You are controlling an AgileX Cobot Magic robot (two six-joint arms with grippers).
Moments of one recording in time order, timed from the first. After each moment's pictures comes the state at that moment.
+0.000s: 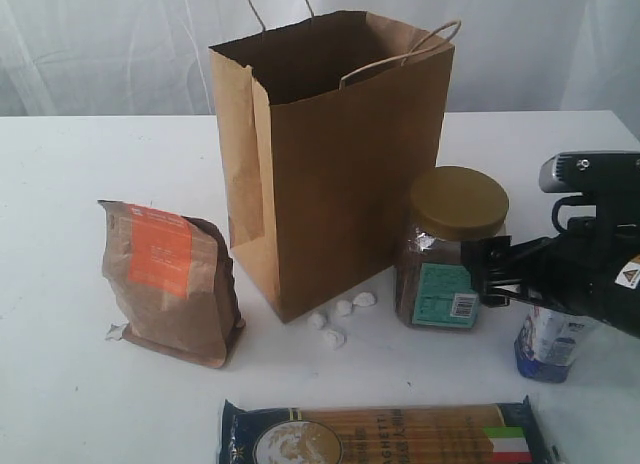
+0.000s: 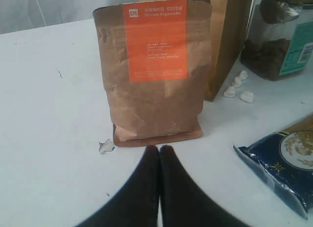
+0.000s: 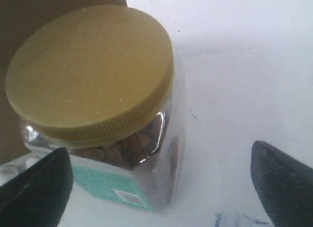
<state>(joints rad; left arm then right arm) -0.53 0.01 0.02 -0.10 0.31 0.06 0.33 1.23 -0.41 0.25 -0.19 -0.11</state>
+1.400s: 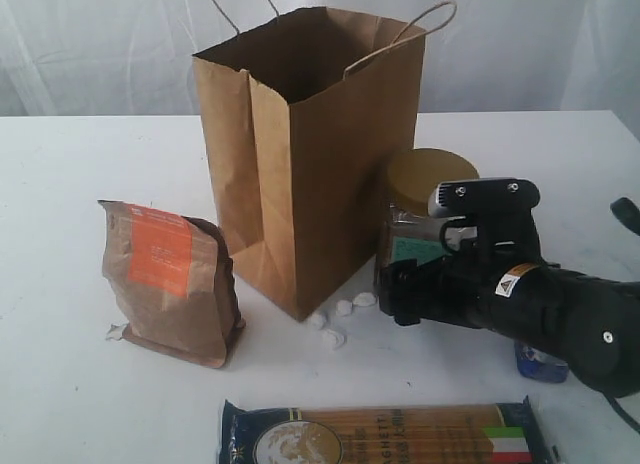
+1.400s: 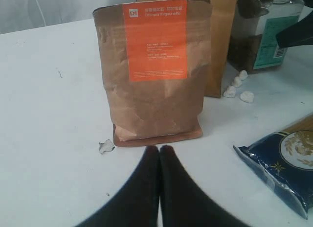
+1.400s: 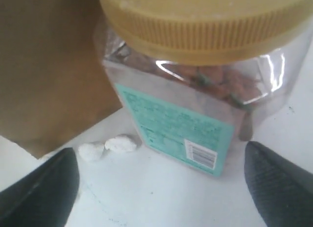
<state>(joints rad) -0.53 0.01 0.02 -0.10 0.31 0.06 0.56 1.53 -0.51 0.38 -0.31 -0.12</state>
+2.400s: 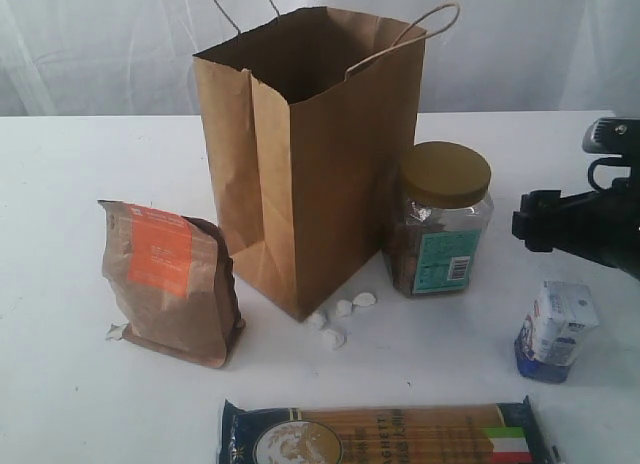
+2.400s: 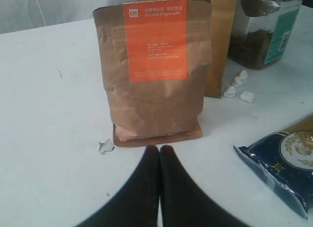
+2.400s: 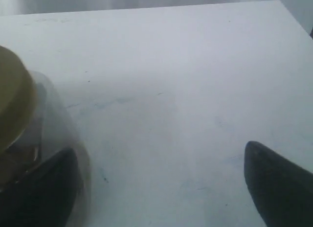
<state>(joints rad) -0.53 0.01 0.02 -0.10 0.31 0.06 0.18 1.40 -0.48 0.42 -0.38 -0.31</state>
